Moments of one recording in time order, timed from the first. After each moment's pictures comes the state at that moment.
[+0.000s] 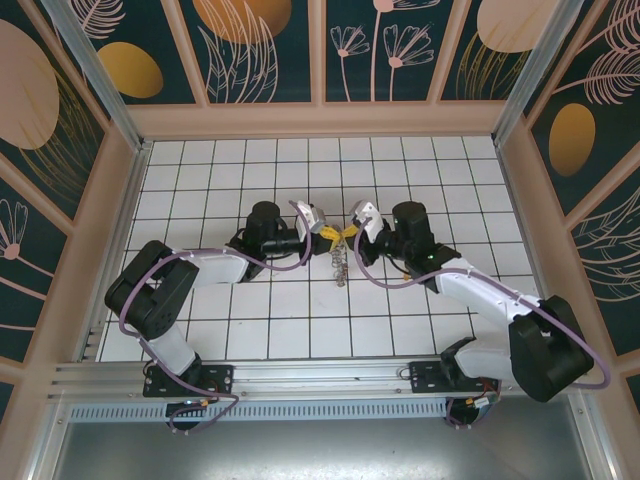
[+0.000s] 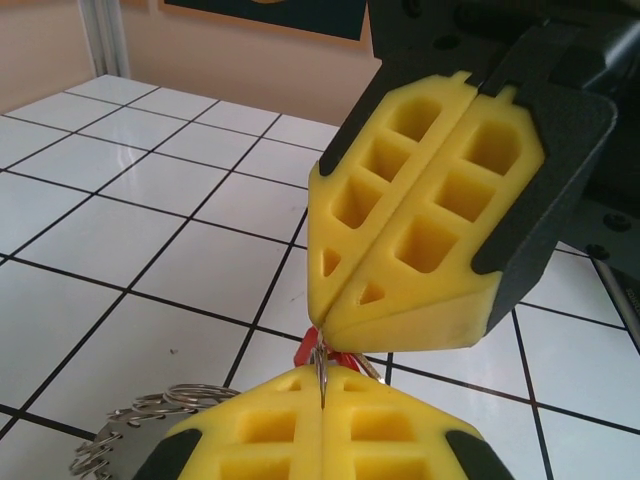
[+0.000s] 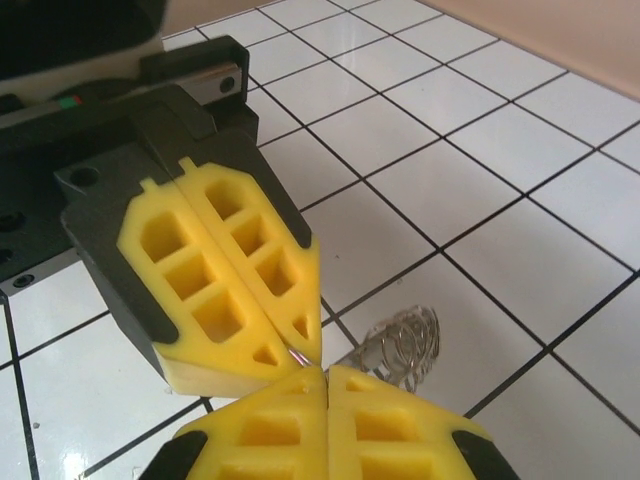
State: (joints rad) left arm -0.61 1.70 0.75 0.68 0.75 0.03; right arm 0.54 1.24 0.65 0.11 -0.45 -0.20
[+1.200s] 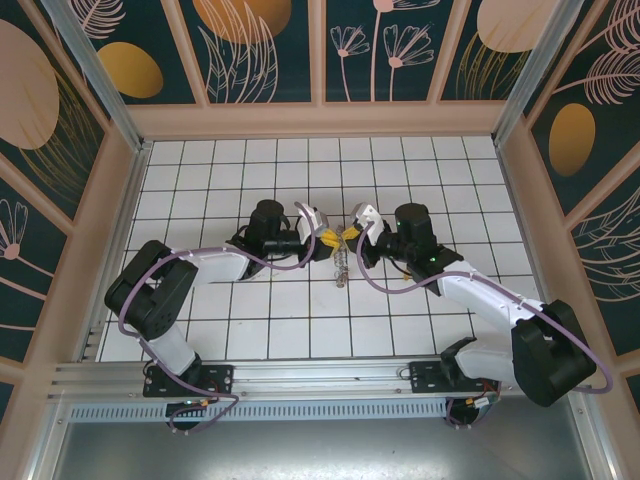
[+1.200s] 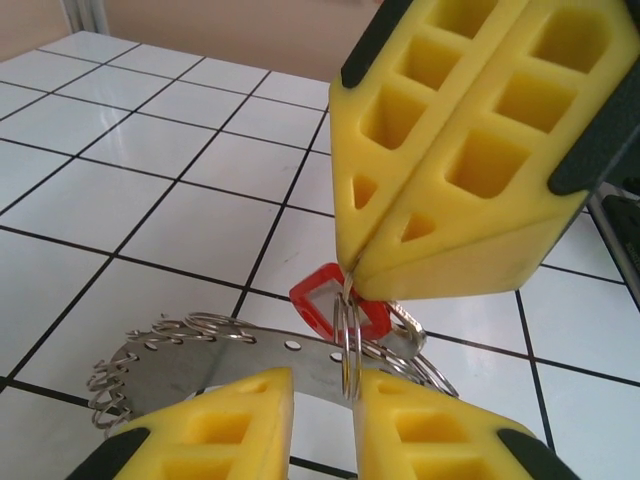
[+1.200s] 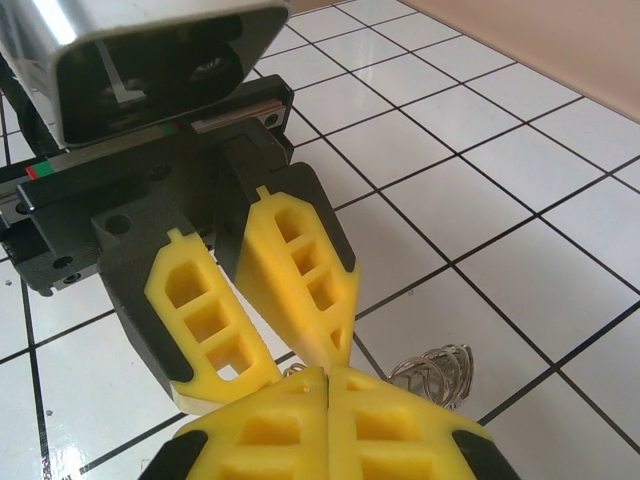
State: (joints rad) left arm -0.61 1.70 0.79 0.54 0.76 0.12; right arm 0.54 1.22 0.64 0.13 -0.50 -0.24
